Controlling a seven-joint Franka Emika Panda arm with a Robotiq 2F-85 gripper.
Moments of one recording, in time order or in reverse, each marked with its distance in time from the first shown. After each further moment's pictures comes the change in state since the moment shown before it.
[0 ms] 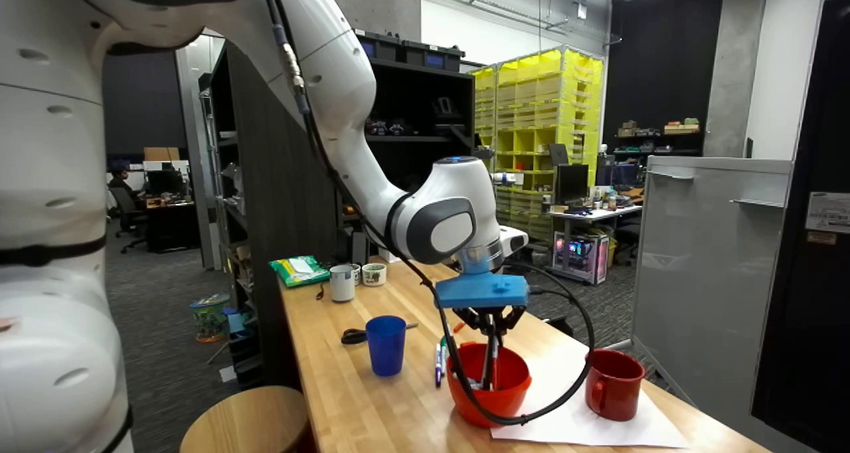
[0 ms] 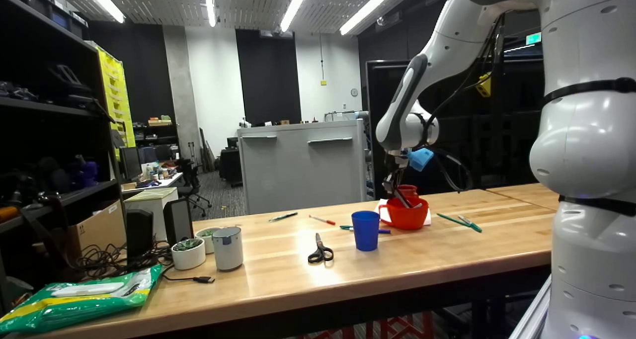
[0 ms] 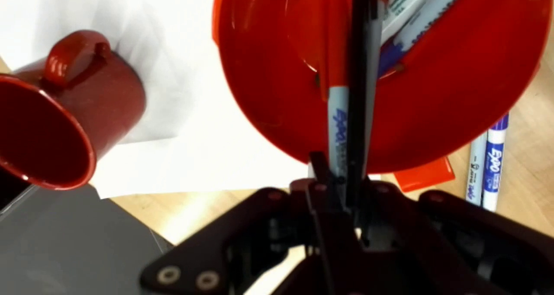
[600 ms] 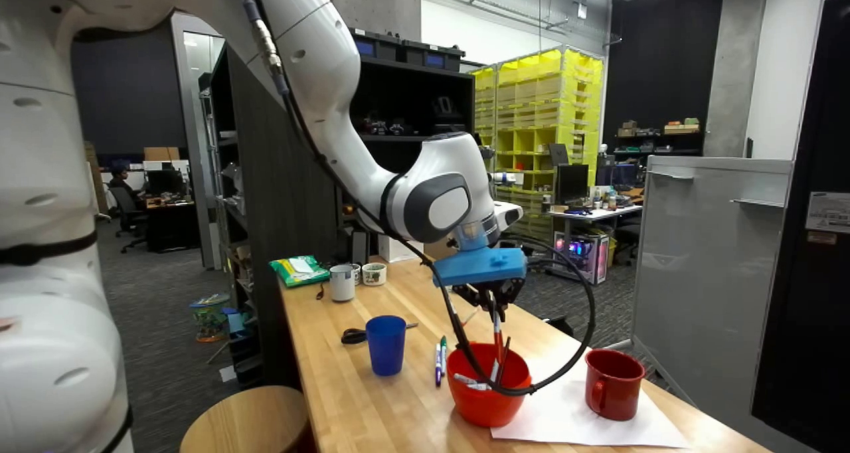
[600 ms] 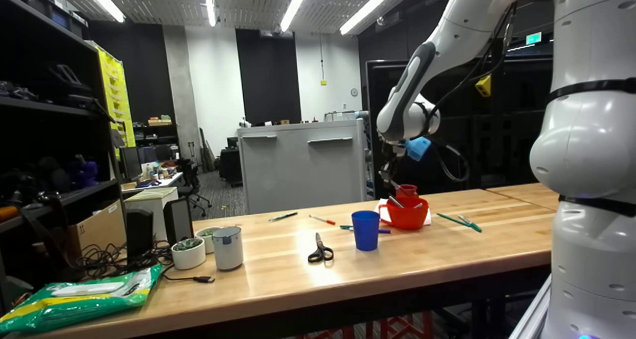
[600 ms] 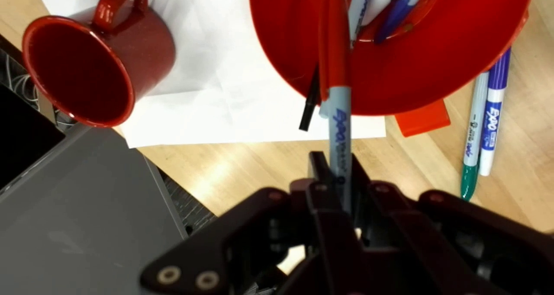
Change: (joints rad) arm 0.002 -0.081 0.007 -0.008 -0.076 0.000 0.044
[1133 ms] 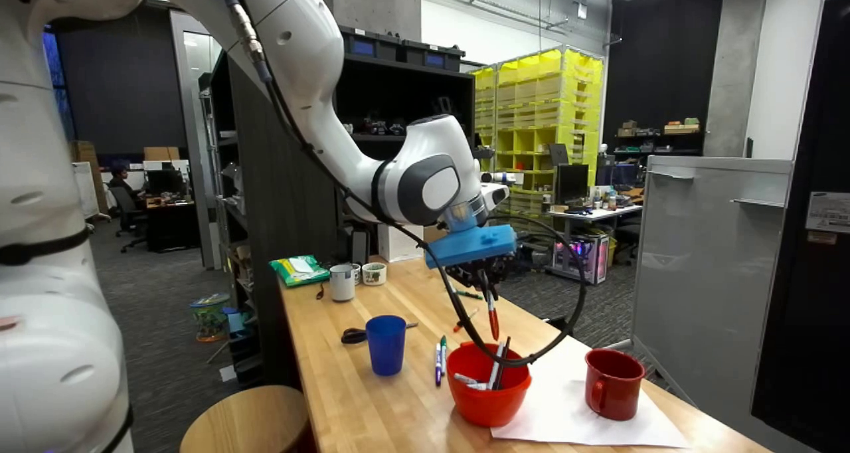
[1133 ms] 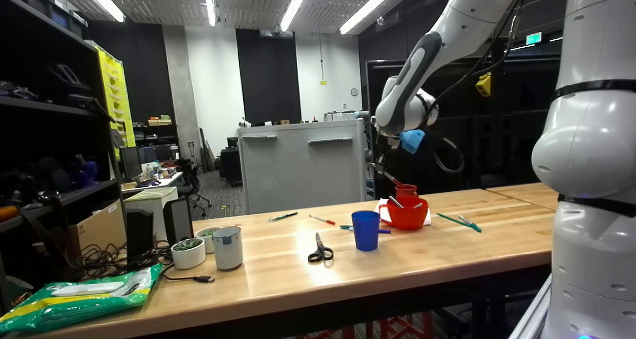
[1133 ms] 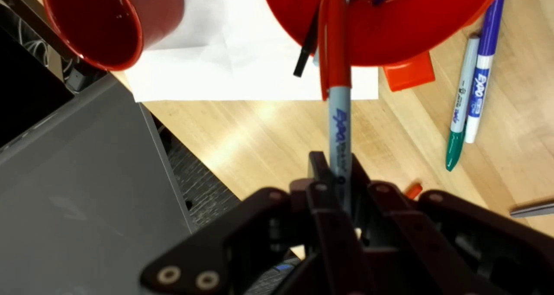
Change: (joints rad) arm 0.024 -0.063 0.017 -0.006 -0.084 -0.002 0.050
